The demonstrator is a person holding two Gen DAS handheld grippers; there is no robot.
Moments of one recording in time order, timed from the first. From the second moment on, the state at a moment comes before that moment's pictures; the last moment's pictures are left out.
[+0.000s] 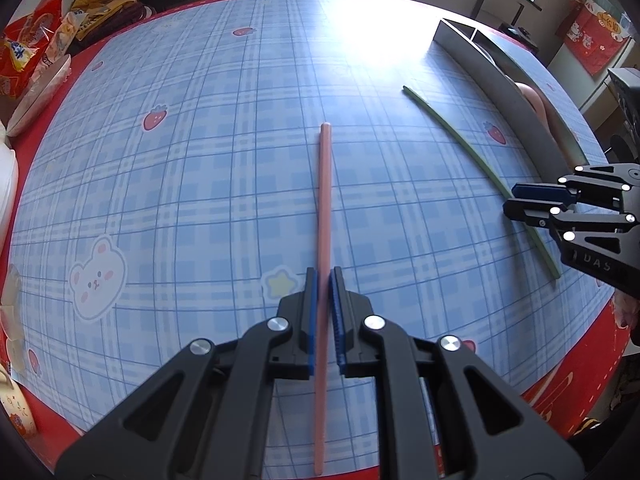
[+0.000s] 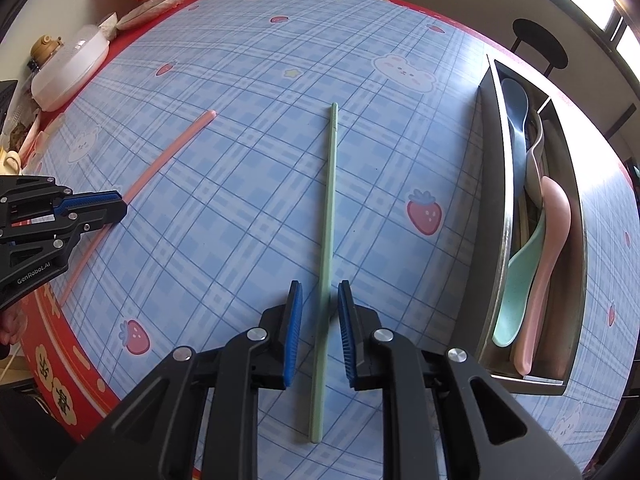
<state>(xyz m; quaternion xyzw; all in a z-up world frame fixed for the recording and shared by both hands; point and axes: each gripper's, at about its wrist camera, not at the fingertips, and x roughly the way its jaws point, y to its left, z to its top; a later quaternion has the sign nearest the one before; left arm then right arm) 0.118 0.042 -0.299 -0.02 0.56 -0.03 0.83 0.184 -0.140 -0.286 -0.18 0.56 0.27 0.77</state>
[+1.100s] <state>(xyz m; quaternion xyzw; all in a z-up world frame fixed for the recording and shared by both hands) 0.118 0.048 -0.253 -0.12 0.55 -0.07 0.82 0.179 -0.172 -0.251 -0.06 0.56 0.28 0.78</state>
